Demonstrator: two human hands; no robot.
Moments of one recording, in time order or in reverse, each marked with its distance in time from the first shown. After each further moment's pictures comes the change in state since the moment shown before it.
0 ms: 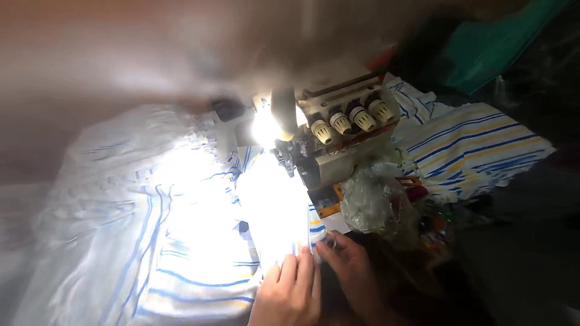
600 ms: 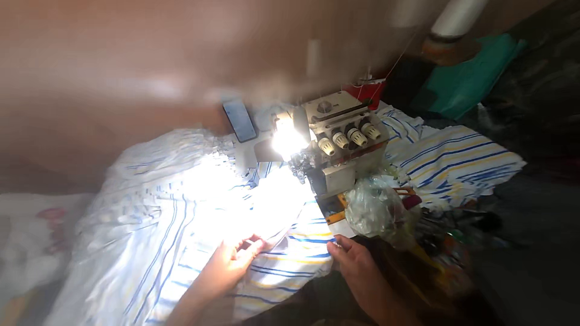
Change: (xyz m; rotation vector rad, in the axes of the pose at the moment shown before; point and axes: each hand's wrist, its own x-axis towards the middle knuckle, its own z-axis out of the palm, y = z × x) left_hand -0.030 -0.105 -0.014 -1.225 -0.154 -0.645; right_hand -0.006 -0.018 0.000 0.134 -0.059 0.251
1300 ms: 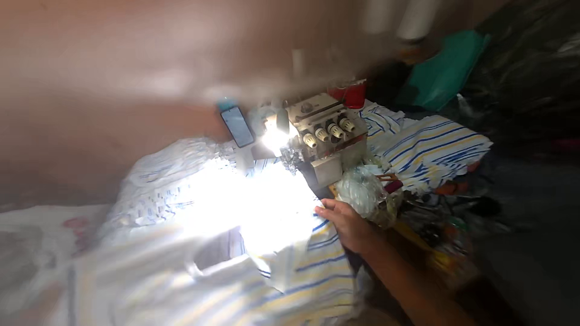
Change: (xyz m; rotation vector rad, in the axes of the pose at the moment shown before) left_hand -0.153 0.002 -0.150 0.362 0.684 -0.089; right_hand 0.030 -0.033 -0.010 -0.005 -0.241 -0.017
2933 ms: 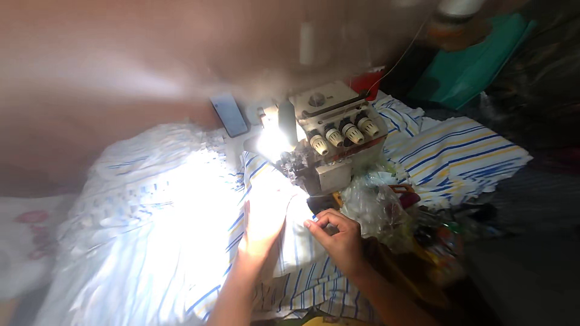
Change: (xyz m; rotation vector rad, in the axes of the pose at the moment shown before) left_hand 0.051 0.126 0.302 -0.092 -0.175 0.312; right_hand 0.035 0.050 0.006 -0.567 0.417 -0.676
